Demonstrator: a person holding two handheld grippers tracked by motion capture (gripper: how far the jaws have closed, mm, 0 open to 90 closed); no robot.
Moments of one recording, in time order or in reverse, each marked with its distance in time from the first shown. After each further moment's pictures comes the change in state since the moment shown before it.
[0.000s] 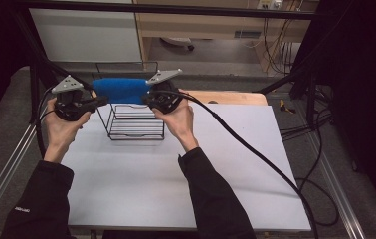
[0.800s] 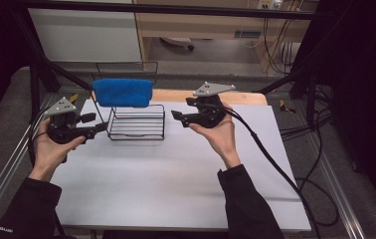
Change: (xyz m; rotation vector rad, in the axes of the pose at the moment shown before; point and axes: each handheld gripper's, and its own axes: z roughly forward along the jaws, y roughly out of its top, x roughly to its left) left arm -0.010 -0.055 -0.018 0.063 -0.043 -0.019; right arm -0.024 -0.061 -0.093 -0.060 -0.061 0.104
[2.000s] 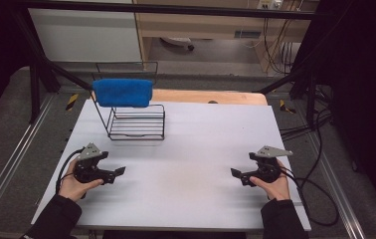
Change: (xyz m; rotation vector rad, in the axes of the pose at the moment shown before) left arm -0.037 -0.114 0.051 0.125 -0.068 -0.002; right arm -0.058 -0.216 -0.094 0.145 -0.096 0.192
